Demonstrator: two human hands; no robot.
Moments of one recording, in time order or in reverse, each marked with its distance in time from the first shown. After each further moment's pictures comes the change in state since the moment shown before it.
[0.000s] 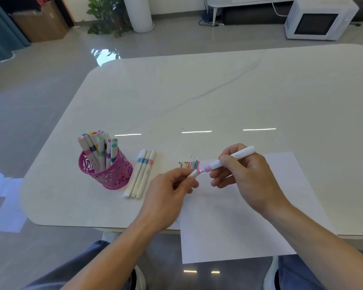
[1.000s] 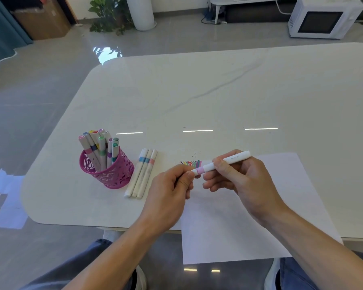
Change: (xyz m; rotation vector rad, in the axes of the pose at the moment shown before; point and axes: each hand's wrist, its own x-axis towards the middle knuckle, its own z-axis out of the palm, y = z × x) left_hand -0.002 0.006 0.001 -0.028 0.049 0.100; right_hand -0.002 0.014 0.005 0.196 -0.063 0.018
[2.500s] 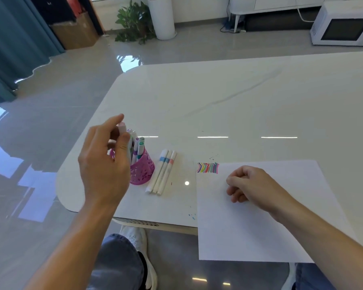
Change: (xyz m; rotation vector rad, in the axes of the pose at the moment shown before) left_hand -0.003 0.016 -0.119 0.466 0.769 0.349; right_hand 0.016 0.006 -0.001 -0.528 -0.015 0.350
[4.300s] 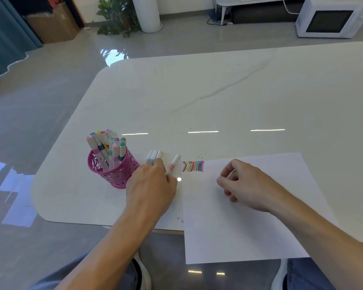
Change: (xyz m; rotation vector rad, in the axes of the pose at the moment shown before) left_hand -0.052 0.020 0.078 0.580 -0.632 -0.081; right_hand 0.006 0.001 -0.010 -0.359 -0.012 -0.039
